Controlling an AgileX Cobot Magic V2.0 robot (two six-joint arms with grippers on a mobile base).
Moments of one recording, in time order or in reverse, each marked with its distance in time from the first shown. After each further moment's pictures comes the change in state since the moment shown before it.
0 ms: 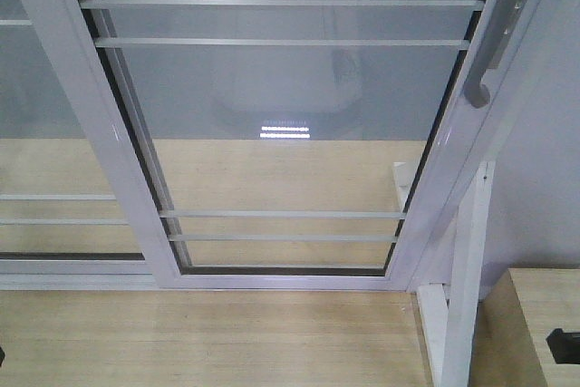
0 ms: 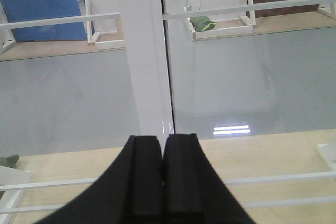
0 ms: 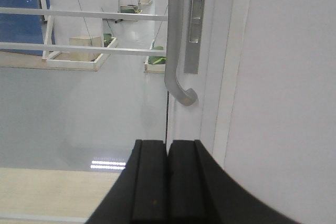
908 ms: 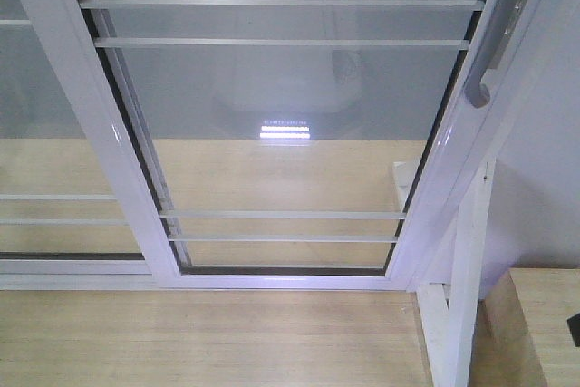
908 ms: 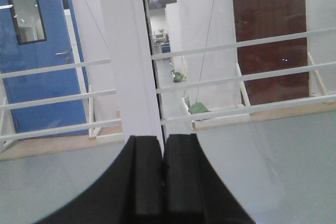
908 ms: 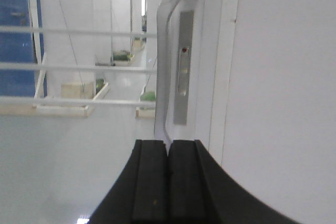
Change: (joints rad) left arm 0.000 0.000 0.000 0.014 -0.358 0.016; right arm 0.000 0.000 0.000 0.000 -0.200 0.000
